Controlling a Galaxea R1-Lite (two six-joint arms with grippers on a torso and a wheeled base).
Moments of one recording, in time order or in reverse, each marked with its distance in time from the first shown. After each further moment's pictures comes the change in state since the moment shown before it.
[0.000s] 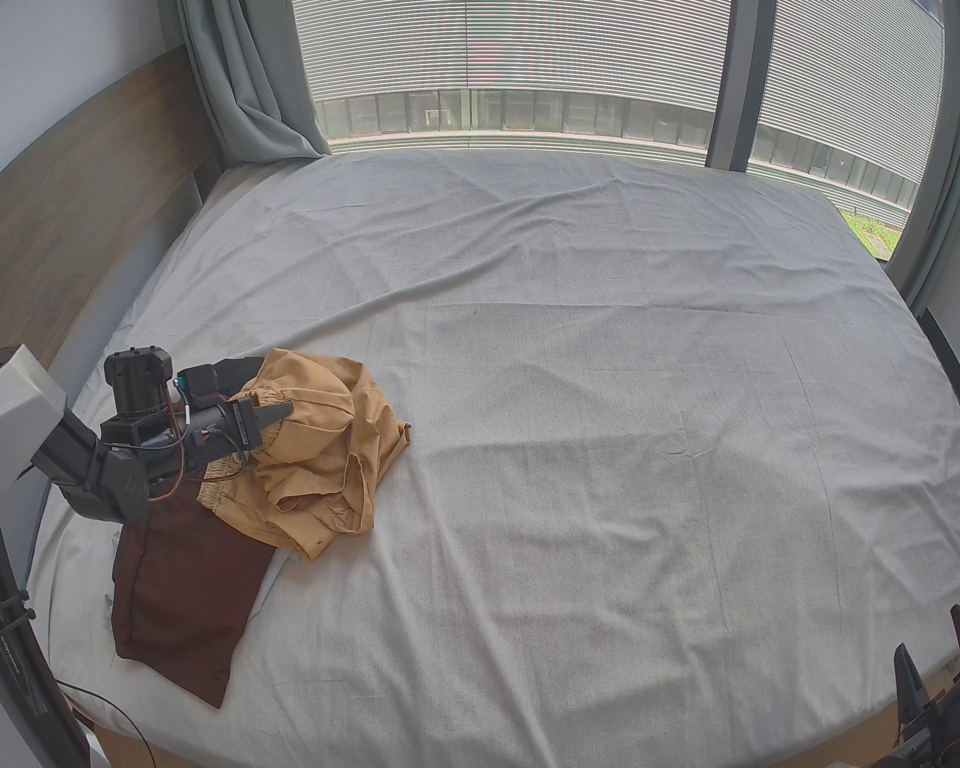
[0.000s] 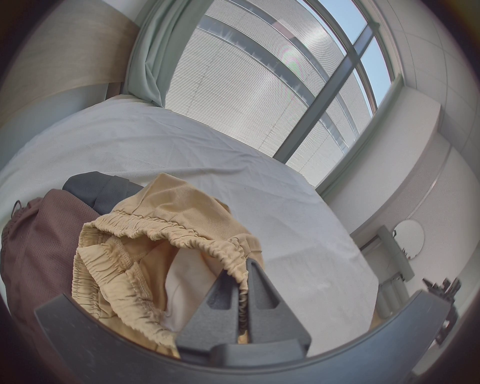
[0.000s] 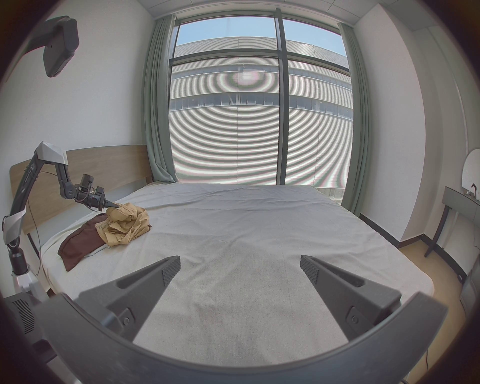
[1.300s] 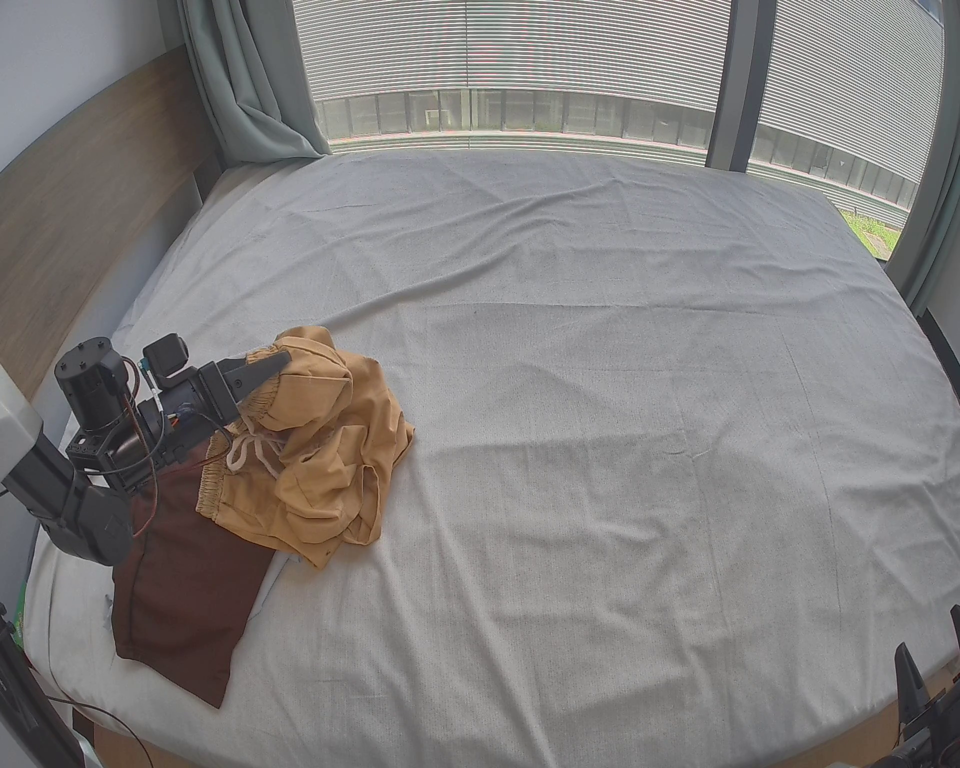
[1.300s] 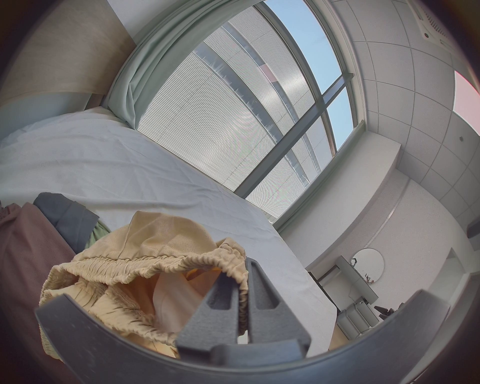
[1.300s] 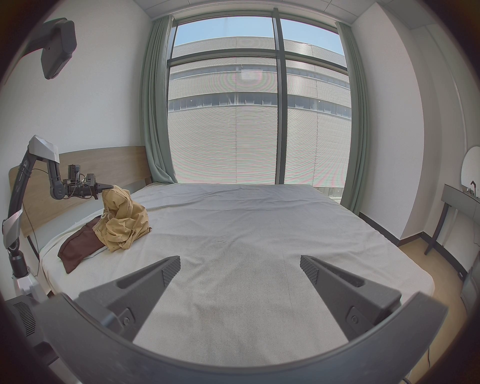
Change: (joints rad) left arm -0.042 -0.132 0.224 -0.494 -0.113 -0.328; right arm -0.003 0.000 0.000 0.000 -0.003 0.012
